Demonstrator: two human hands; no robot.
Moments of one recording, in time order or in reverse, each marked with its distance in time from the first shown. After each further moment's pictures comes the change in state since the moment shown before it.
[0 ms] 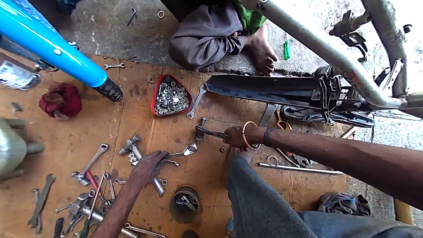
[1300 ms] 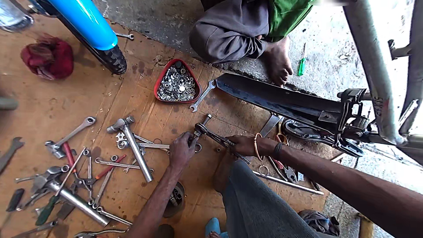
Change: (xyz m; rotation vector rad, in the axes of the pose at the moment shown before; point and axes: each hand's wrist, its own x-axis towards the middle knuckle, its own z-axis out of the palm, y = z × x) left_hand 0.083 0.137 0.053 -0.411 0.470 -0.407; right_hand 0.013 0.027 0.021 0.341 -0.120 -0.174
